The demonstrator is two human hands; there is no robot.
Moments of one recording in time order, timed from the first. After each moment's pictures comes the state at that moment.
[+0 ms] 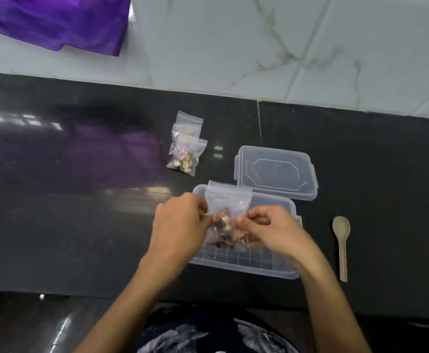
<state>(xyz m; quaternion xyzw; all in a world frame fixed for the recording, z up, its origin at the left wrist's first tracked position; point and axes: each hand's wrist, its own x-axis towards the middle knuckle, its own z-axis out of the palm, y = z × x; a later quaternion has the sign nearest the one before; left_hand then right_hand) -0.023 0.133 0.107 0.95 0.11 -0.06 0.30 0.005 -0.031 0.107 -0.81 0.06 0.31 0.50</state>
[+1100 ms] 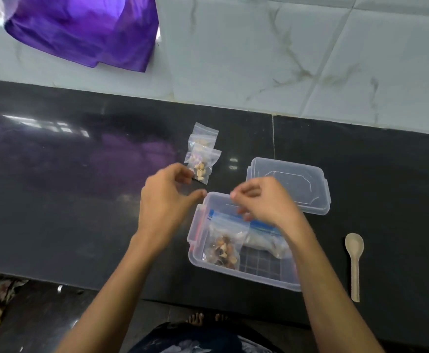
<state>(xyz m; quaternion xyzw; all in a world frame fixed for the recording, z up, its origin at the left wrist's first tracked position) -0.010 0.166 0.115 0.90 0.17 0.13 0.39 0.047 -0.003 0.118 -0.85 -0.02 0.23 0.48</state>
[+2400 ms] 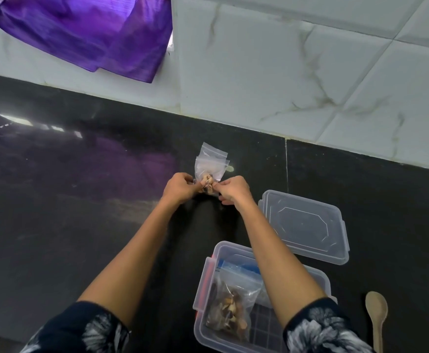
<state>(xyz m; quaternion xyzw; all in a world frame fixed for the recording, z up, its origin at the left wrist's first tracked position) 0.158 0.237 0.014 0.83 0.25 -0.07 0.49 0.204 0.107 0.029 -0.86 0.09 0.26 0.43</state>
